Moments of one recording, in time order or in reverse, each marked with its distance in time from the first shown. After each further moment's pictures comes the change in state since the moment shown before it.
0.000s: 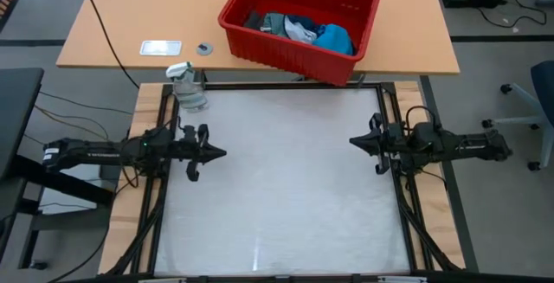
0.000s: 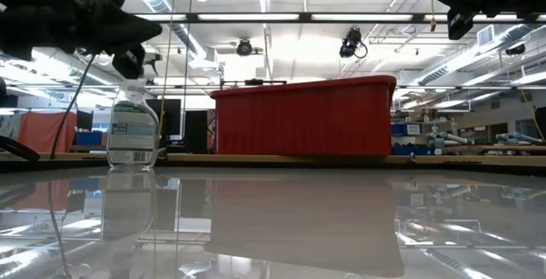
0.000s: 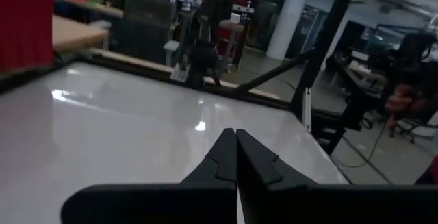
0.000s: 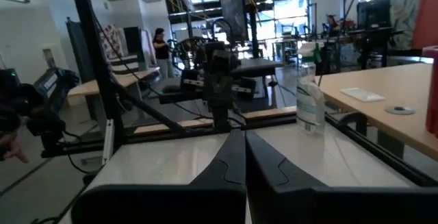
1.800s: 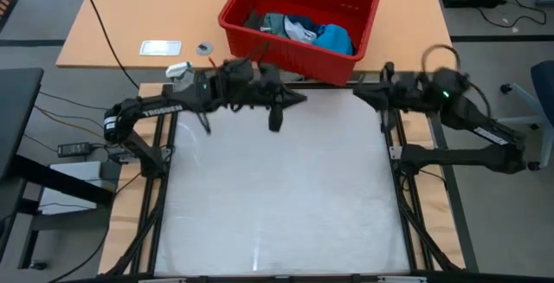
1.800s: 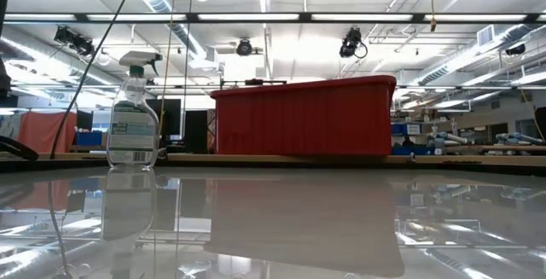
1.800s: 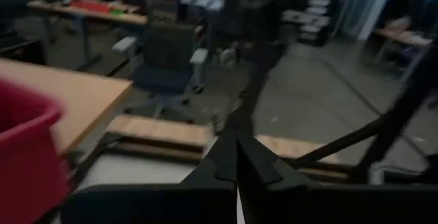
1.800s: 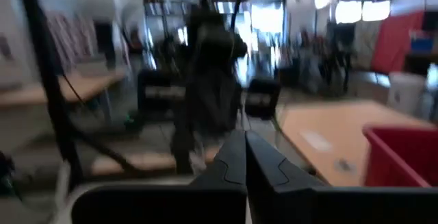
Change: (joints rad) left arm 0.141 1.133 1.486 -0.475 0.033 0.174; right arm -0.432 0.487 0.761 -0.308 -0.351 -0.091
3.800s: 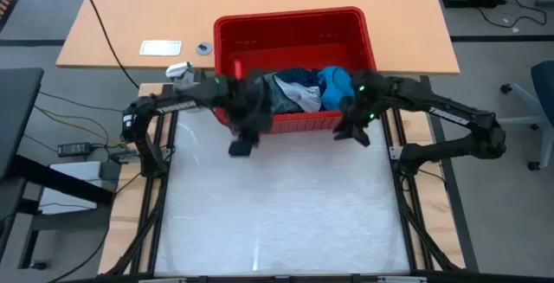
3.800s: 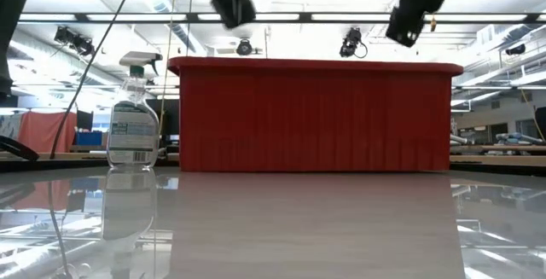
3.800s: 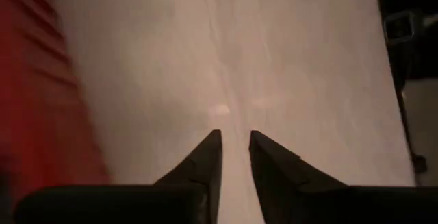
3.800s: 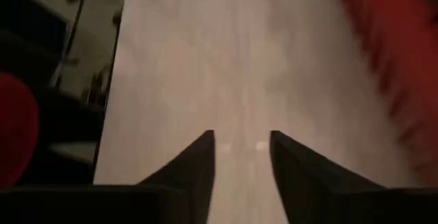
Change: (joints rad) left arm -0.014 0.159 0.285 -1.232 0.132 0.458; right arm -0.113 0.392 0.096 -0.697 -0.380 -0.149
